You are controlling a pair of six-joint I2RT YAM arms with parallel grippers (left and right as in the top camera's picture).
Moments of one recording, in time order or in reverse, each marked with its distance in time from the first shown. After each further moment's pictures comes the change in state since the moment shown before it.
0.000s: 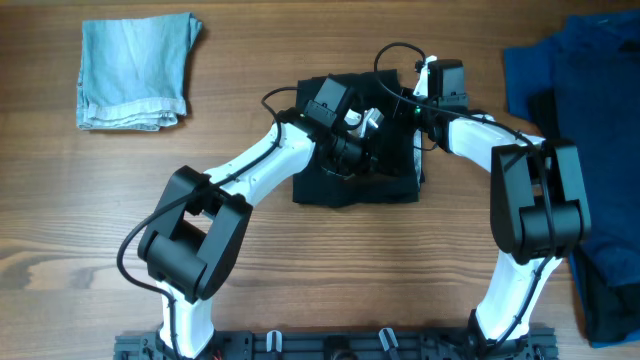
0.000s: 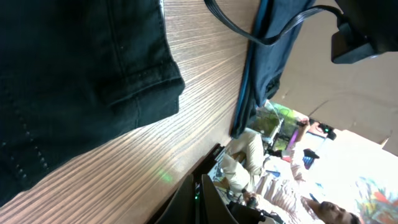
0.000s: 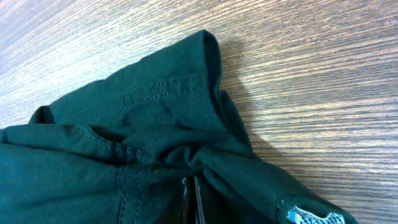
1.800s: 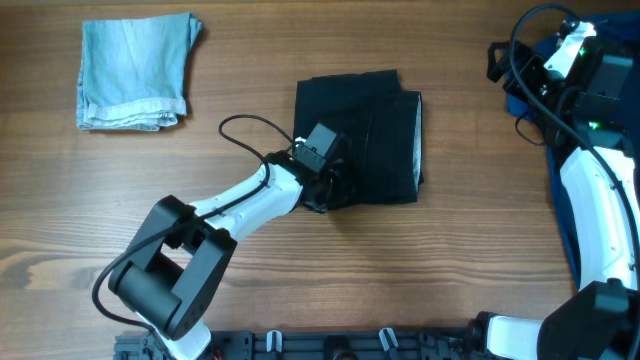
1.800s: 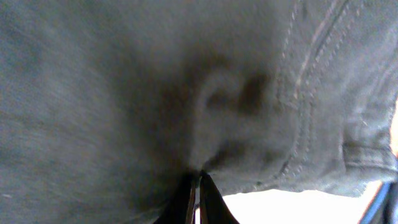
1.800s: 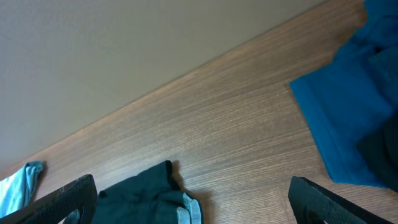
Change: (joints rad) left arm -0.054 -0.180 -0.332 0.078 -0.674 -0.196; right arm -0.349 -0.582 0.000 -0.317 -0.020 -0.064
